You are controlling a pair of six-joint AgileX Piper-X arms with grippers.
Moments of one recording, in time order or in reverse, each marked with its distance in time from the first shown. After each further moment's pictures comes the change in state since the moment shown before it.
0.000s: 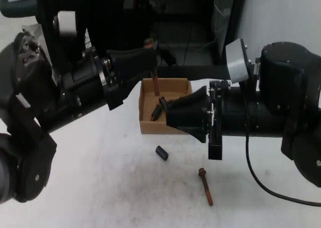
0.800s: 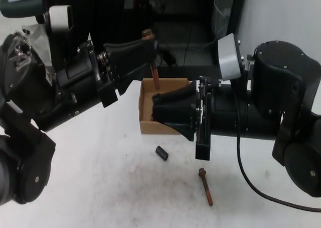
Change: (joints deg) left arm 0.0 0.0 0.3 -6.2 0.4 -4.1; right arm 4.2 0.0 0.1 -6.0 3.8 5.2
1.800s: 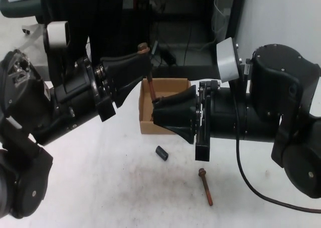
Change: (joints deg) left arm 0.2 -0.1 3.5 -1.3 -0.9 0.8; right arm 0.0 0.3 0.2 0.4 -0.1 1.2
